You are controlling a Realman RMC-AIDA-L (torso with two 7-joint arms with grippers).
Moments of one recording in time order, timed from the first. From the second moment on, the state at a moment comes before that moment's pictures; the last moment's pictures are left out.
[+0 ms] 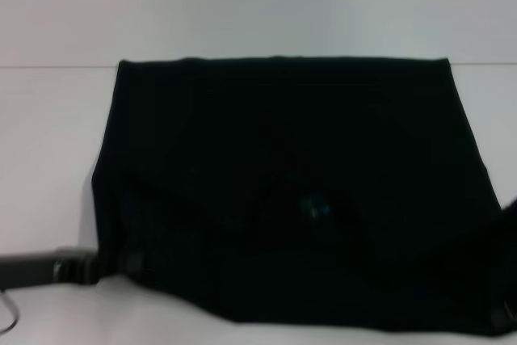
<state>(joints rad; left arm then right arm) -0.48 -2.08 0.30 0.71 2.42 1.69 -1.82 0.67 1.91 -0.68 -0.61 -2.69 -1.65 2.33</state>
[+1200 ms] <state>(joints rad) -0.60 -2.02 0.24 0.72 2.55 1.92 -2.11 0.60 1.88 -0.36 -0.55 -2.55 -1.77 2.21</state>
